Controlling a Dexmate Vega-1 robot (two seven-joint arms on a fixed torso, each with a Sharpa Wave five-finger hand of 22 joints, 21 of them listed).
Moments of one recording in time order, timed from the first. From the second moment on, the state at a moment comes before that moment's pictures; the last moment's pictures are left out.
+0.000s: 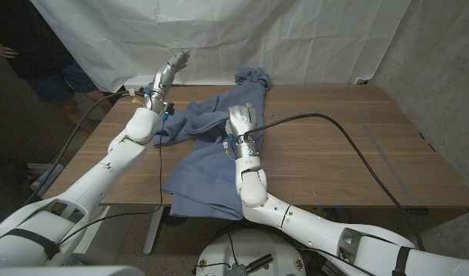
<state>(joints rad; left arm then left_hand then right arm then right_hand) 0.68 0.60 0.38 -1.26 -0.19 -0.57 0.16 0.02 0.08 0.66 0.17 0.20 0.27 -0.02 0.19 0.18 0.32 0.00 0.21 0.19 0.27 0.00 0.18 0.17 0.12 0.06 0.39 0.19 -0.69 -0.11 -1.07 -1.41 -1.07 -0.86 -0.63 1.09 0.07 0.36 -0.14 0.27 1.04 -0.10 0.41 0.20 1.00 -0.12 0.78 0.47 0.90 -0.12 0.64 0.80 0.56 -0.02 0.46 0.19</state>
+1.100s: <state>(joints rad) 0.78 0.63 0.29 -1.33 -0.24 -0.66 0.16 0.02 0.08 0.66 0.17 0.20 0.27 -0.01 0.19 0.18 0.32 0.01 0.21 0.19 0.26 0.00 0.18 0.17 0.13 0.07 0.39 0.19 -0.55 0.06 -0.99 -1.23 -0.48 -0.48 -0.85 1.09 0.07 0.35 -0.15 0.27 1.04 -0.10 0.40 0.20 1.02 -0.09 0.79 0.47 0.93 -0.13 0.64 0.83 0.57 0.00 0.48 0.20</state>
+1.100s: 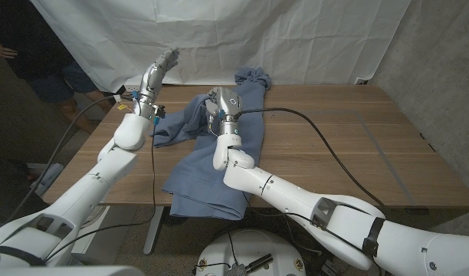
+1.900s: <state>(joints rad) 0.83 0.62 0.27 -1.33 -0.25 -0.72 0.14 0.02 0.08 0.66 0.17 0.20 0.27 -0.01 0.19 0.18 0.32 0.01 0.21 0.19 0.26 0.00 0.18 0.17 0.13 0.07 0.39 0.19 -0.39 0.22 -0.95 -0.94 -0.20 -0.19 -0.76 1.11 0.08 0.33 -0.15 0.27 1.05 -0.08 0.38 0.21 1.02 -0.08 0.80 0.47 0.93 -0.13 0.65 0.84 0.58 0.01 0.49 0.20</state>
